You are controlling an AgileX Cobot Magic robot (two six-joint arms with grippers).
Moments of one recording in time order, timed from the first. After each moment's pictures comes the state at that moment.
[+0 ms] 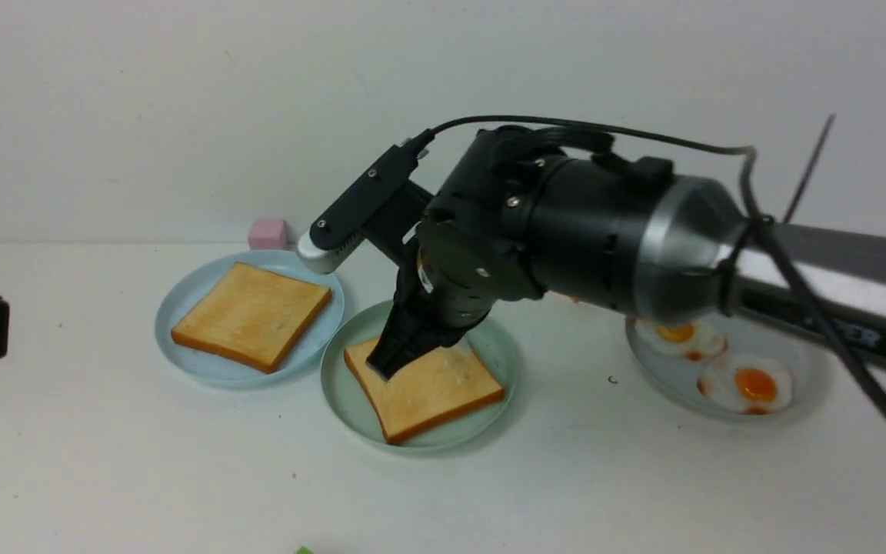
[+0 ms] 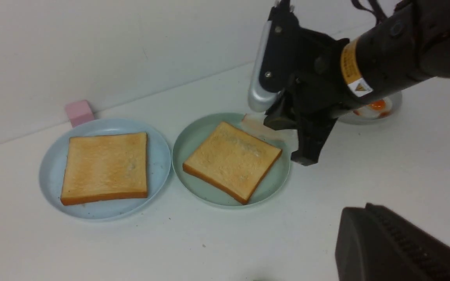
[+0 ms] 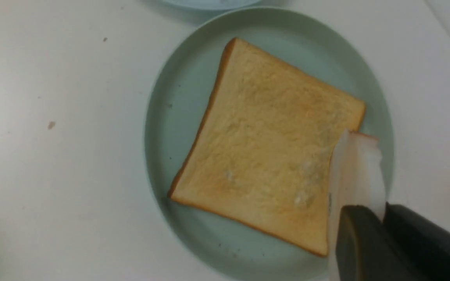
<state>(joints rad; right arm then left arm) 0.81 1.99 -1.69 -0.38 0.81 0.10 -0.73 0.60 -0.97 0.20 0.85 -0.27</state>
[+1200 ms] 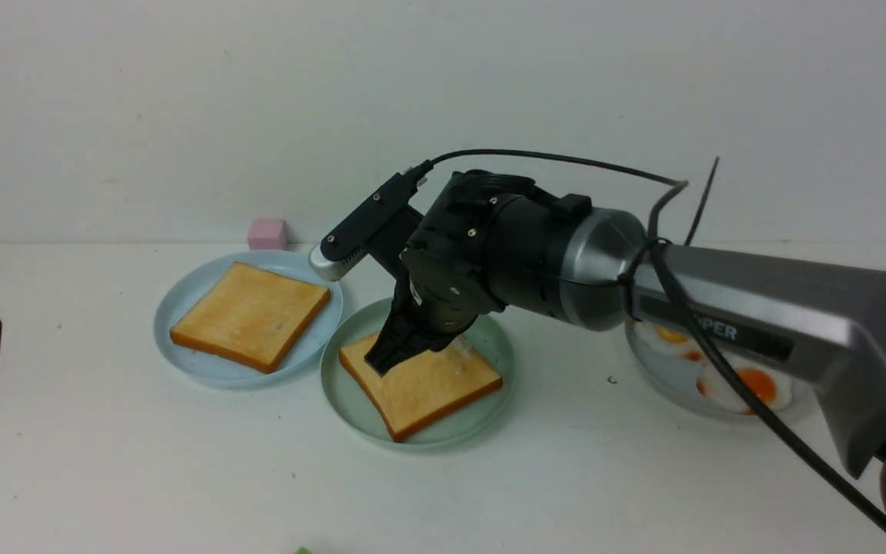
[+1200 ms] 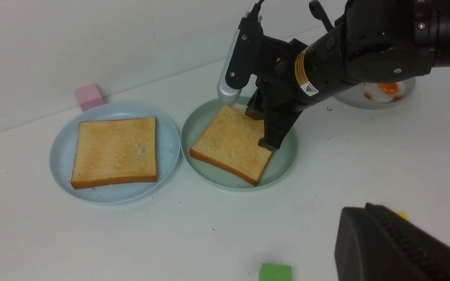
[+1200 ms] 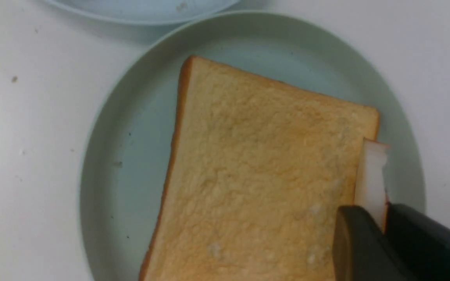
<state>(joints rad) 0.76 2.15 -1.78 -0.40 0.72 0.18 -0.73 0.60 -0.97 0.21 0.89 -0.27</state>
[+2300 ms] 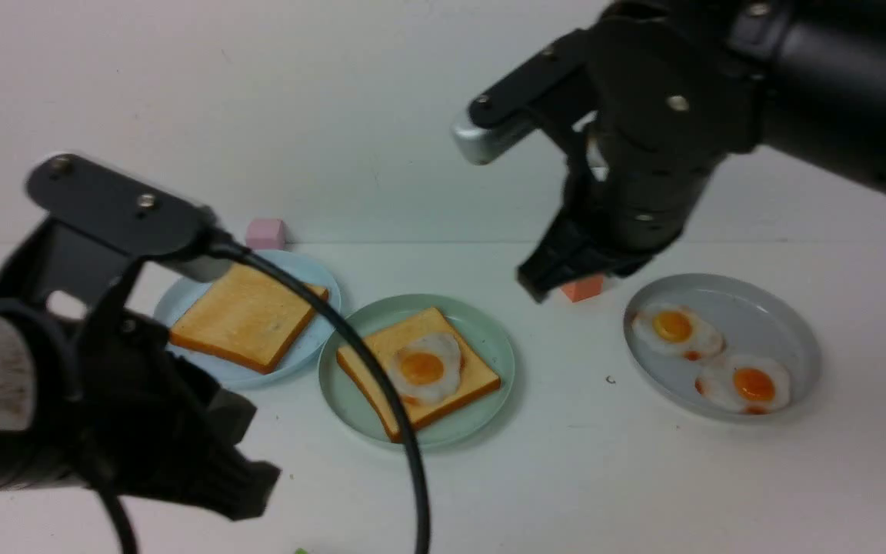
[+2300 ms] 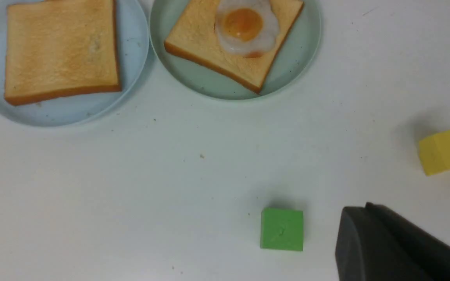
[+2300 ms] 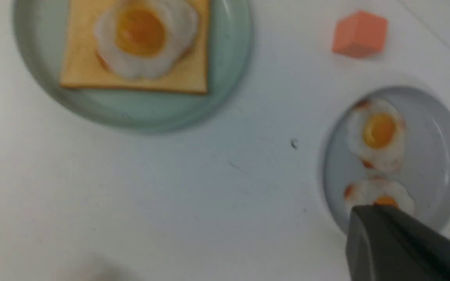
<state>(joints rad) 0.72 1.68 -1.62 -0.37 1.22 0.17 -0.71 1.03 -0.92 0.18 0.78 -0.27</state>
